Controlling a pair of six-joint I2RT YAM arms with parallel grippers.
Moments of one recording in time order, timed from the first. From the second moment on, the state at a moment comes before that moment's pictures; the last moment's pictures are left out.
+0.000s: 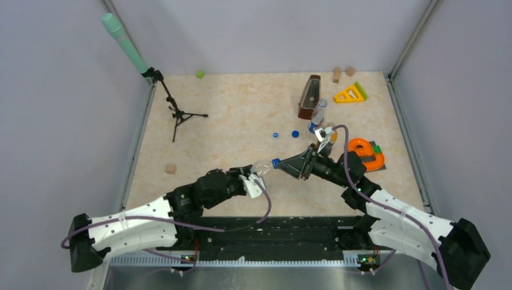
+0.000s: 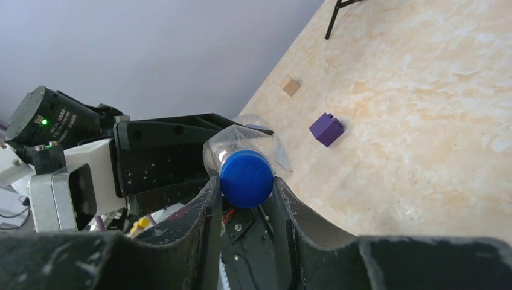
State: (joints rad) left arm -1.13 0.76 0.53 -0.07 -0.20 0.59; right arm 0.74 0.86 0.40 0.51 -0.36 0.82
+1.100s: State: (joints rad) left arm -0.86 0.92 0.77 -0.41 0.53 0.36; right arm 0.73 0.71 0.39 0.41 -0.56 0.54
